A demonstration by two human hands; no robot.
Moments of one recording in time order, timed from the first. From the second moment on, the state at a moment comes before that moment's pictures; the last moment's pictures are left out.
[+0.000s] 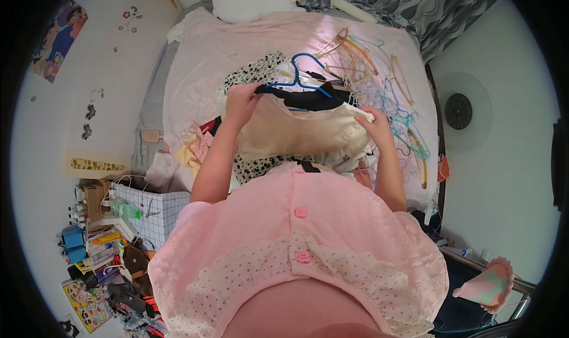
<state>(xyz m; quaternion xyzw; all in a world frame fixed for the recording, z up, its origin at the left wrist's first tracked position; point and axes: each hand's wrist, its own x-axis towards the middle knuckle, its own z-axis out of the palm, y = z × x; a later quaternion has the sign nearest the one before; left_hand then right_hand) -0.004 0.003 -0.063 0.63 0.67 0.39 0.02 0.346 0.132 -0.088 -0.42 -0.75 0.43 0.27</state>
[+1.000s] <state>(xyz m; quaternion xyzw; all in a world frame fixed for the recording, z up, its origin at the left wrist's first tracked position) -0.123 -0.117 -0.062 0.45 0.68 0.57 0.11 0.355 0.031 -0.205 -0.69 -0.65 0.05 0.31</state>
